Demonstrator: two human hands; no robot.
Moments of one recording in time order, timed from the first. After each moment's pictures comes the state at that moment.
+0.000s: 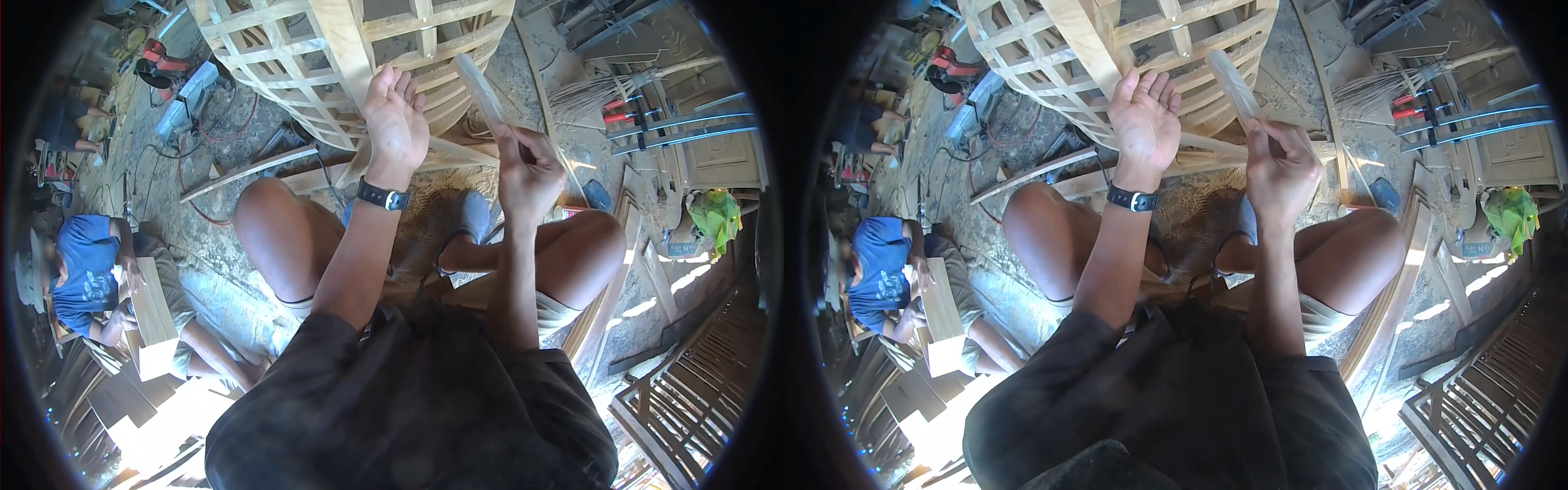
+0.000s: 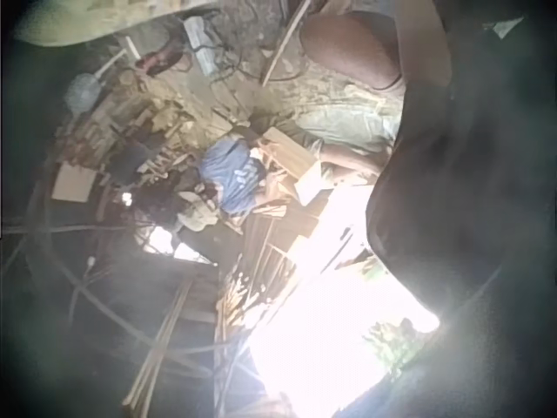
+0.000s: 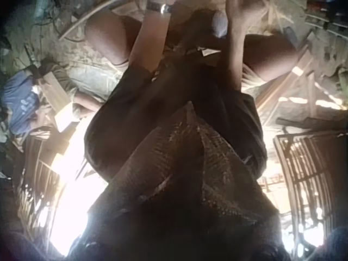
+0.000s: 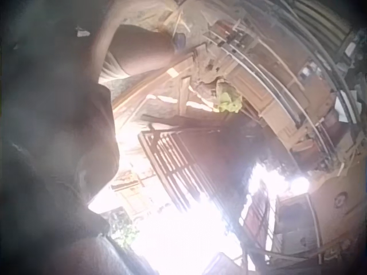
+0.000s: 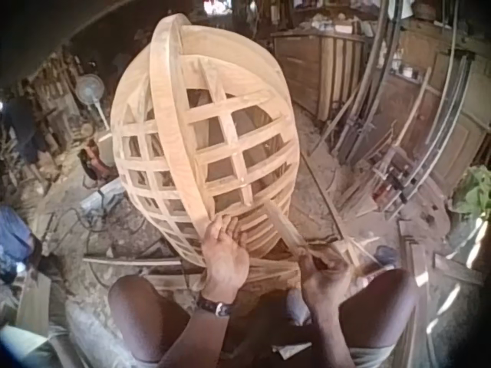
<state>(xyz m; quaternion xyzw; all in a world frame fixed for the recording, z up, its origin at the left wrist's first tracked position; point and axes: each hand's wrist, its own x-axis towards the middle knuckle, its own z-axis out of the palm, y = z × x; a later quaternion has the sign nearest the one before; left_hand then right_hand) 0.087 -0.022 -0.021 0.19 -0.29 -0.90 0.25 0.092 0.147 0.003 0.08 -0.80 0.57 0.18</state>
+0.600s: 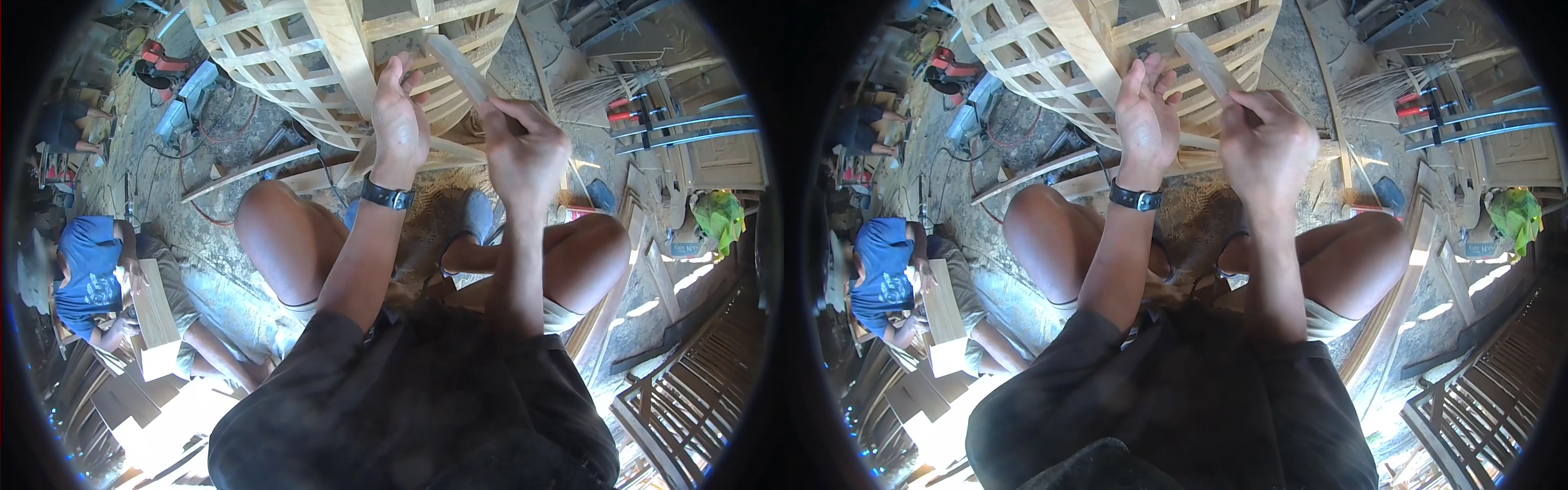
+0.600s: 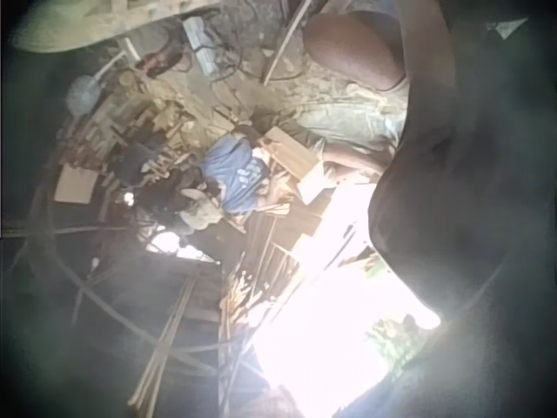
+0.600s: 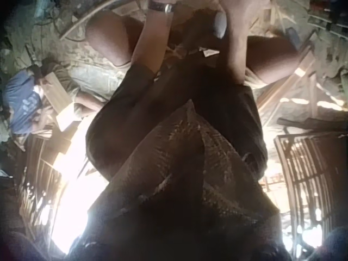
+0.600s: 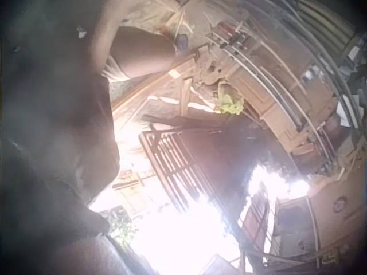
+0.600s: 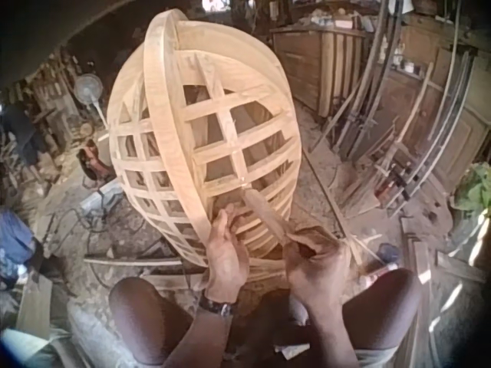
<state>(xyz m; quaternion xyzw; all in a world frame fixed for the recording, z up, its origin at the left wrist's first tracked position) 0.085 -0.020 -0.012 0.19 -0.38 -0.86 0.29 0.082 0.120 0.043 0.16 -0.82 0.51 0.18</state>
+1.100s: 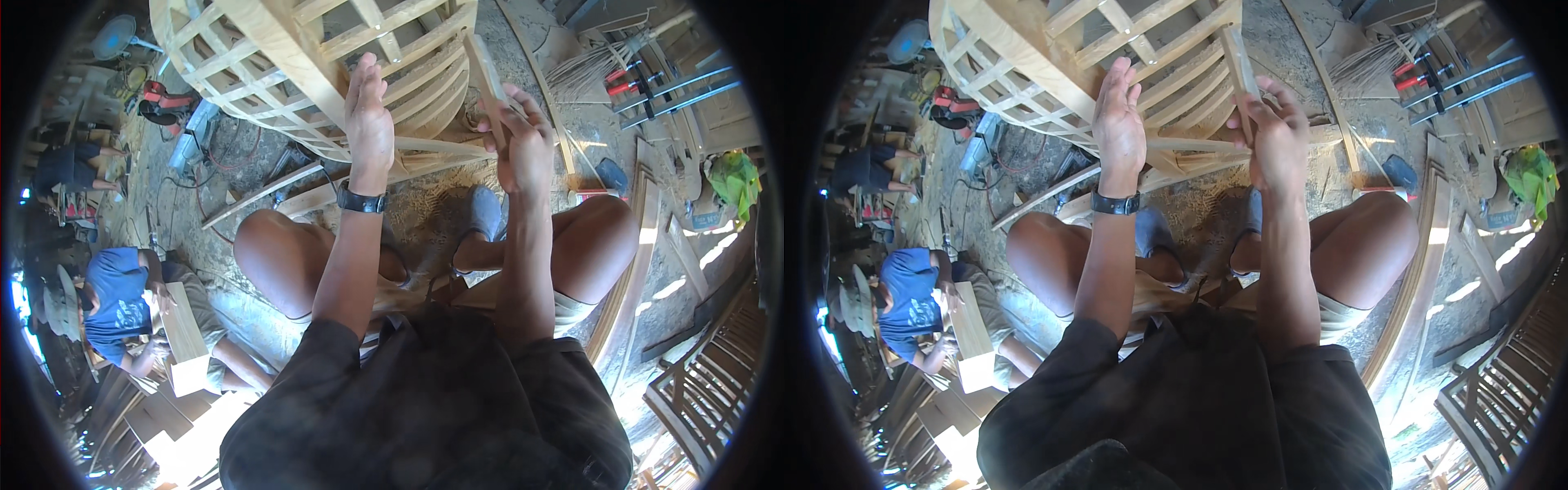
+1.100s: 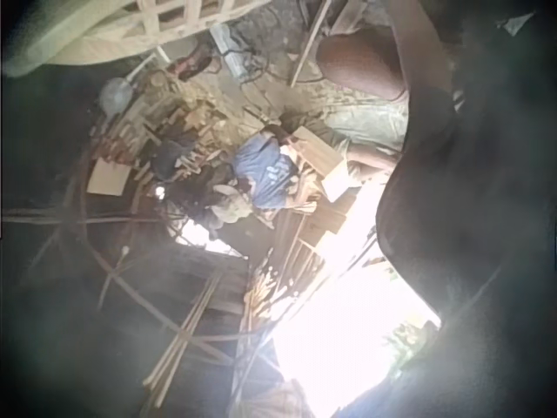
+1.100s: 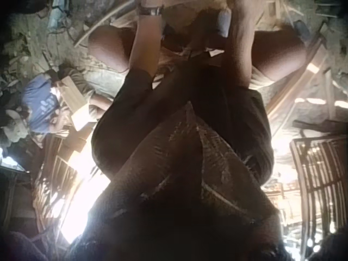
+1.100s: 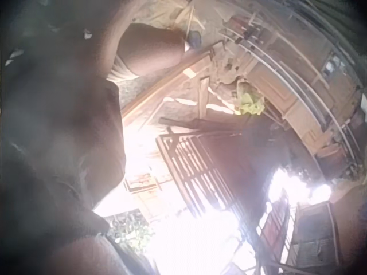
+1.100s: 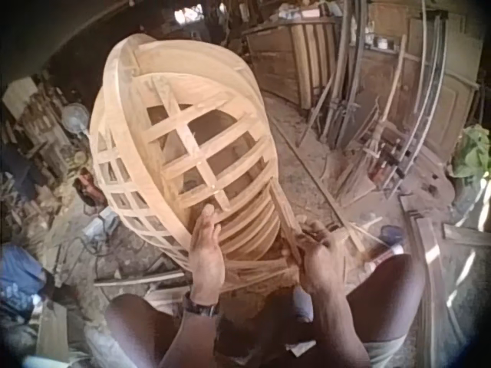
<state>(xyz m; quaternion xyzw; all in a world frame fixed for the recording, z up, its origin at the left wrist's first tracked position) 0.082 -0.023 -0.009 0.14 -0.57 -0.75 0.30 0.048 0.162 -0.001 -0.02 -0.50 0.86 -0.09</state>
